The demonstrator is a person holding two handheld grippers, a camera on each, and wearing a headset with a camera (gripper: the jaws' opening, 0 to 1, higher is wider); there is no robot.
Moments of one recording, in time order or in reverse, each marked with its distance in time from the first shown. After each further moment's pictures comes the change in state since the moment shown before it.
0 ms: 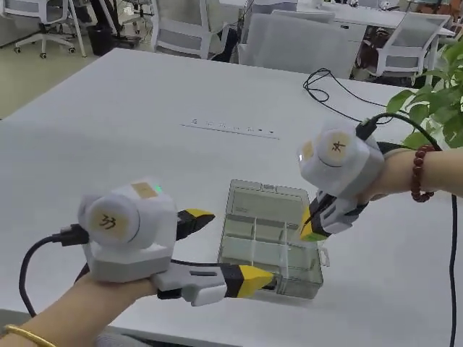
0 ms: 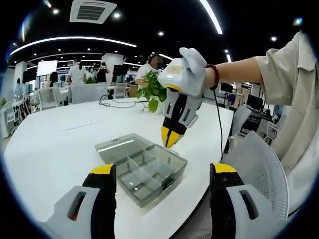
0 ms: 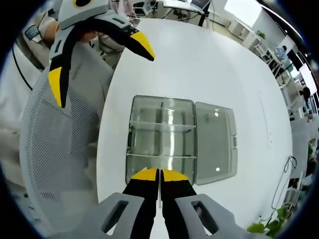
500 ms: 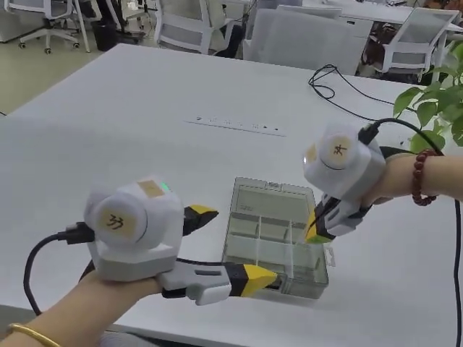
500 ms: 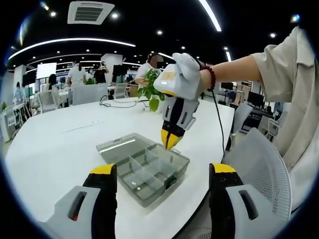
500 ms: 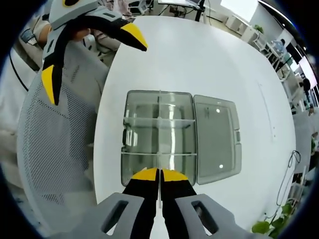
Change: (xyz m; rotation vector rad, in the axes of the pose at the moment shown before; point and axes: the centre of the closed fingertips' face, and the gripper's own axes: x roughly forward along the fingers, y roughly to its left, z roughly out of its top) left arm 0.001 0.003 -0.003 0.024 0.014 0.008; right arm 0.010 -0.004 -0.007 0.033 0.009 0.016
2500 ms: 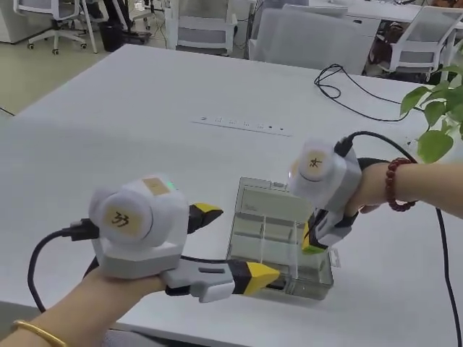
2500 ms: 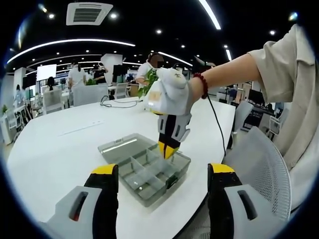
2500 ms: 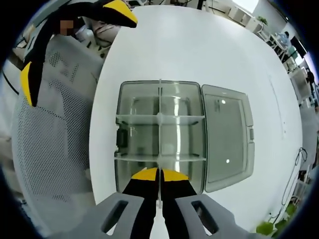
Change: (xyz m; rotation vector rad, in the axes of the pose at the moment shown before) left arm -0.001 0.002 0.004 0.016 0.009 0.012; right arm 0.030 0.001 -0.004 0.030 0.076 0.053
